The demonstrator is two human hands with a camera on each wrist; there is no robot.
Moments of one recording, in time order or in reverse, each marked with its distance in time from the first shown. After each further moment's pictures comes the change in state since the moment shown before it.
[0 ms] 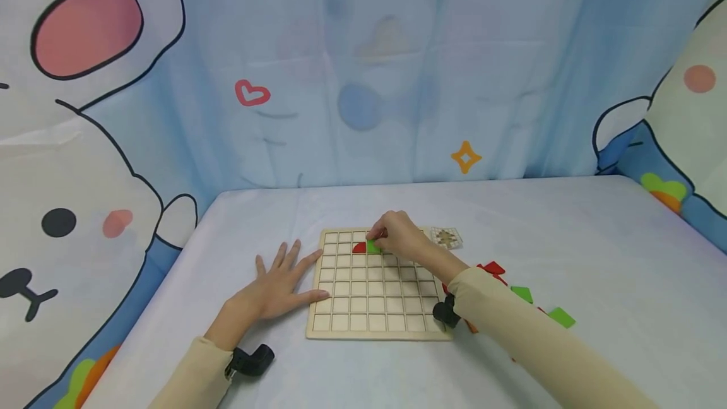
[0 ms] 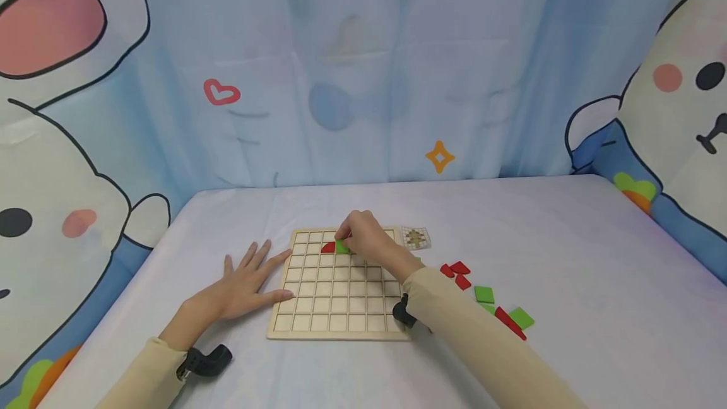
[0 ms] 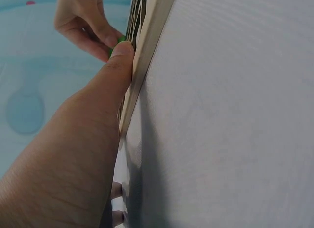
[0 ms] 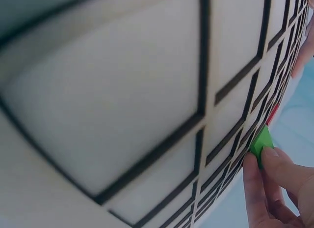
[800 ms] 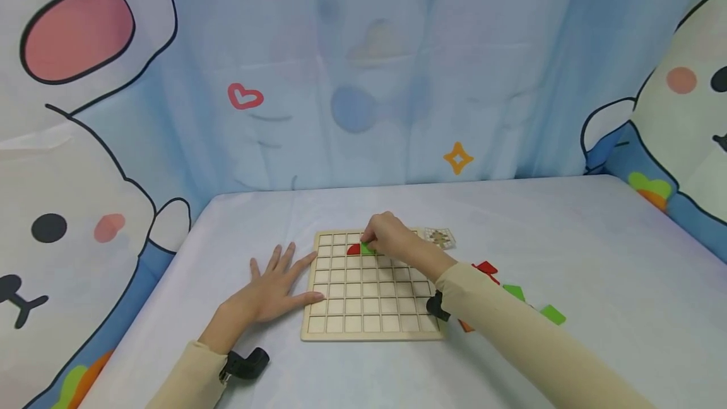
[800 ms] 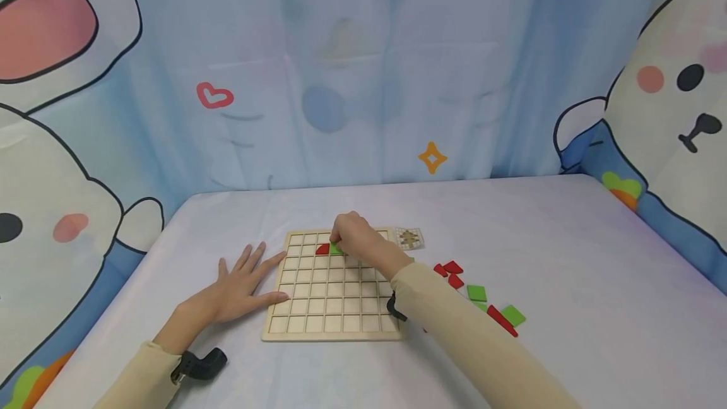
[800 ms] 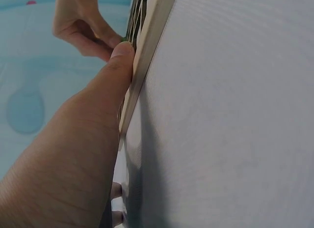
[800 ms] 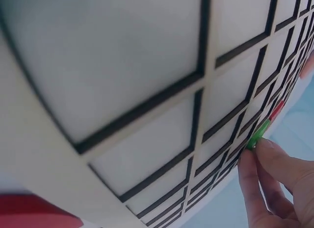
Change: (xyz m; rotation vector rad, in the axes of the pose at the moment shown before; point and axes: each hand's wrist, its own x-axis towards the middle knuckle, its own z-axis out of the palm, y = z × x) left_hand -0.002 0.002 -0.001 -0.003 0.006 0.016; right_hand 0.005 -0.011 -0.001 -0.149 -0.096 0.043
